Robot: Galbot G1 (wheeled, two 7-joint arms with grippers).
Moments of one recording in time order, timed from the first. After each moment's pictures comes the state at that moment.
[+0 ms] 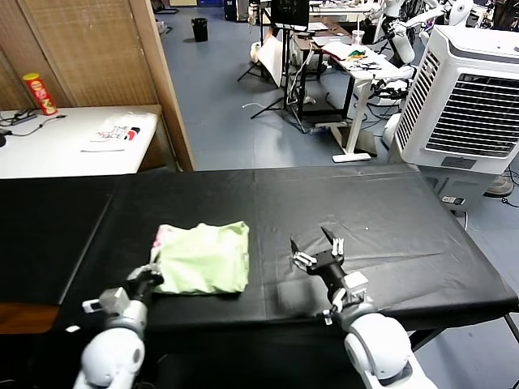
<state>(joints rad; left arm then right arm) 1.39 -1.28 -0.63 -1.92 -0.38 0.30 -0.14 -1.29 1.27 0.29 2.09 0.10 -0.41 0.02</state>
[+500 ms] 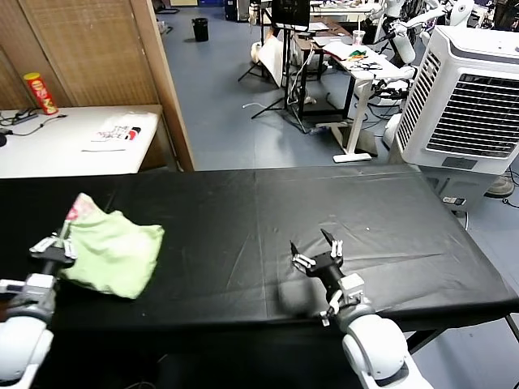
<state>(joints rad) 1.52 -0.93 -0.88 -1.97 -0.05 0.24 -0.11 -1.29 1.29 0.29 2.08 0.09 -0.40 0.02</state>
